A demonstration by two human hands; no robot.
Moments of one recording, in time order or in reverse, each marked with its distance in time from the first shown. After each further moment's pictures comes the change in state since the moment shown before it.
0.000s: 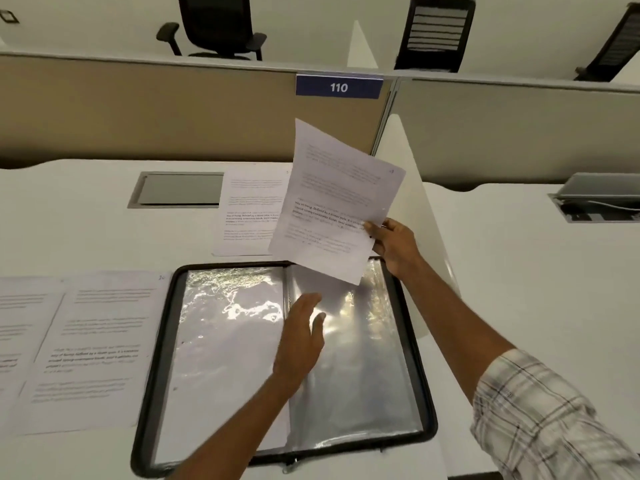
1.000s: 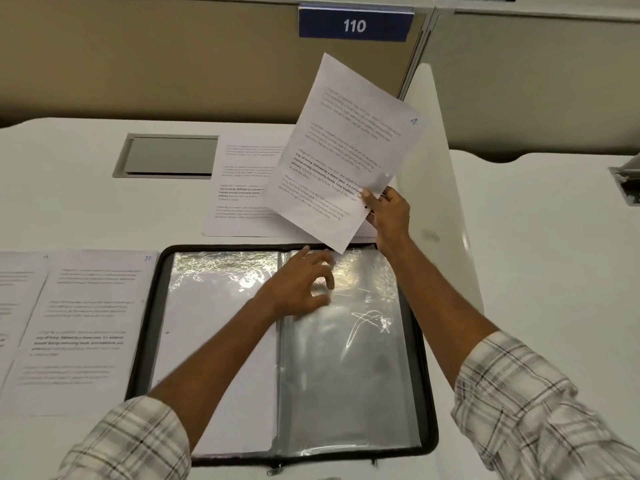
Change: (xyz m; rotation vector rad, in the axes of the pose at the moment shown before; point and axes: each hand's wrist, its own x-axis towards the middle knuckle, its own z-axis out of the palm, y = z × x) left_hand 0.121 -0.013 -0.018 0.385 -0.517 0.388; right_hand 0.077 0.033 0.023 0.000 0.135 -0.020
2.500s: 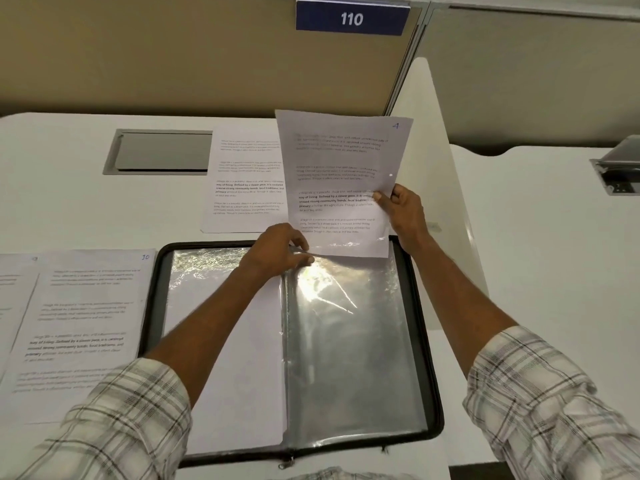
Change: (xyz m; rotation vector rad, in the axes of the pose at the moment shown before) left_hand 0.013 -0.026 -0.052 -0.175 0.052 -0.416; right_hand -0.003 -0.006 -0.038 -0.339 -0.140 -0.175
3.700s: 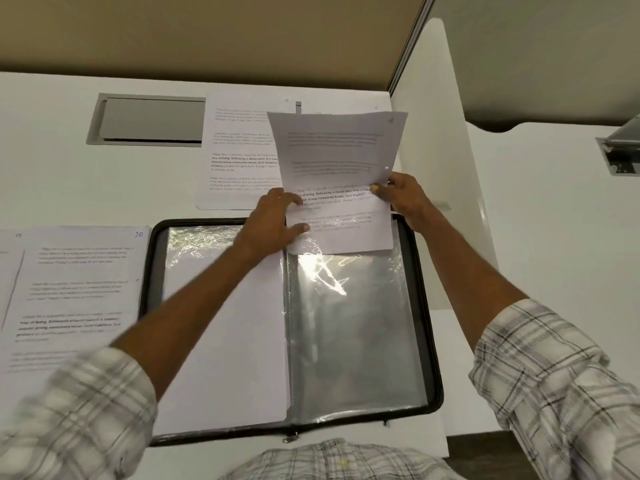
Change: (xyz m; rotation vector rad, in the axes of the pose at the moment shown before) left_hand -0.003 -0.017 -0.002 -0.022 0.064 0.005; right_hand 0.011 0.013 -0.006 -0.166 -0.235 0.139
